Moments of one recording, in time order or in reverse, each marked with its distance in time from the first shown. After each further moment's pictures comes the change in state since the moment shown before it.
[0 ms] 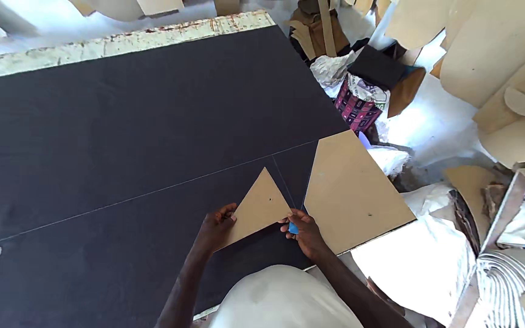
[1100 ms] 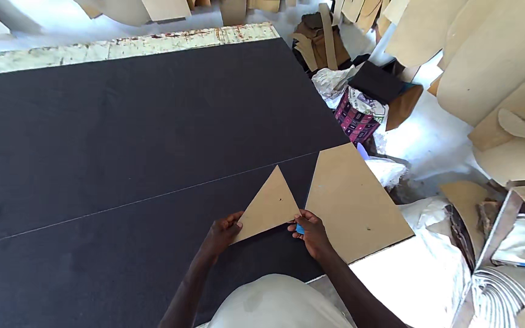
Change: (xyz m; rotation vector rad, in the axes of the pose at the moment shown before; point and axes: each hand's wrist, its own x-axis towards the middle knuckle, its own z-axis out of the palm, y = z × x) left_hand 0.021 -0.014 0.015 -0.115 -0.111 -0.027; right_hand 0.022 -0.030 -0.013 -0.039 0.135 -0.020
